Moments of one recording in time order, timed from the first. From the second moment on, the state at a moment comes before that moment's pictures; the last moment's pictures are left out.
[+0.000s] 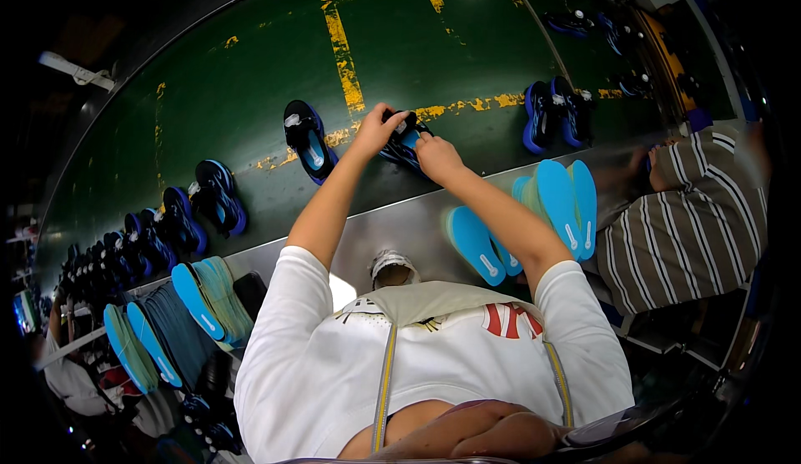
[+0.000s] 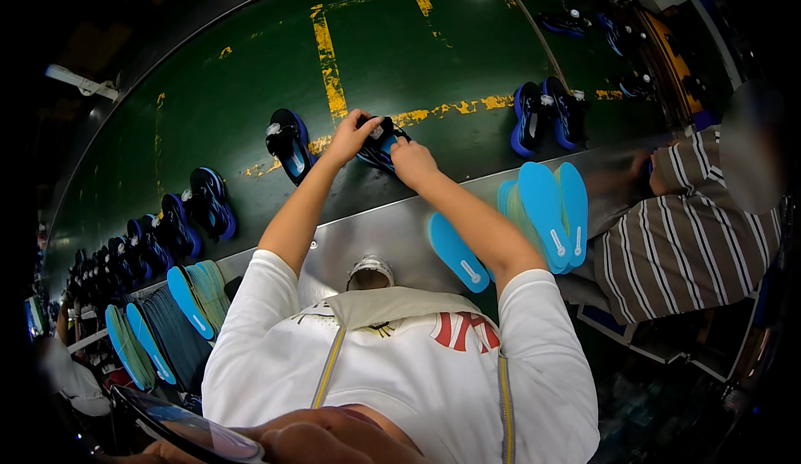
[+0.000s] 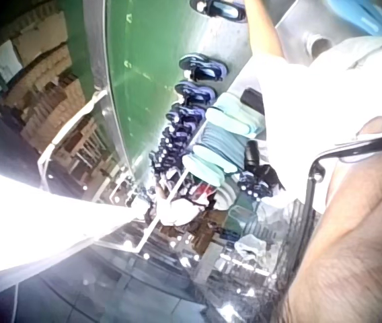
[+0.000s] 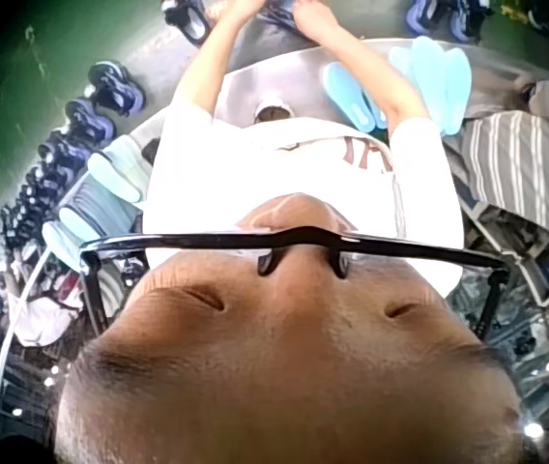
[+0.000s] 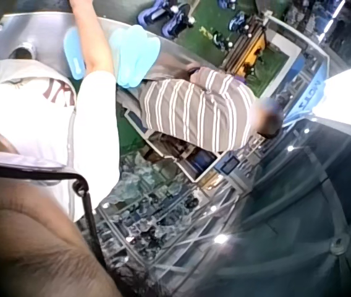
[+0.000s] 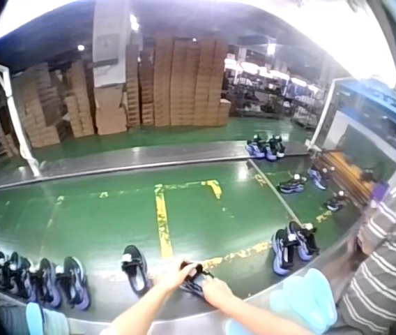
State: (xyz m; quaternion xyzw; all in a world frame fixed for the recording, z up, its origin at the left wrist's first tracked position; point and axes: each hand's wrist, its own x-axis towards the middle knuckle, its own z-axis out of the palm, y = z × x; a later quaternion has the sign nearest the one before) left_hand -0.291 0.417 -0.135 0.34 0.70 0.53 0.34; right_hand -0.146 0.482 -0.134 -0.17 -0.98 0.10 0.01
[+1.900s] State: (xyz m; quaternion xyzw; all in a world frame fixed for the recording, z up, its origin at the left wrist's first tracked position) left_hand -0.283 0.434 -0.132 0.57 0.78 0.24 0.09; right_hand -0.147 0.500 -0.129 0.02 -0.97 0.07 -0.22
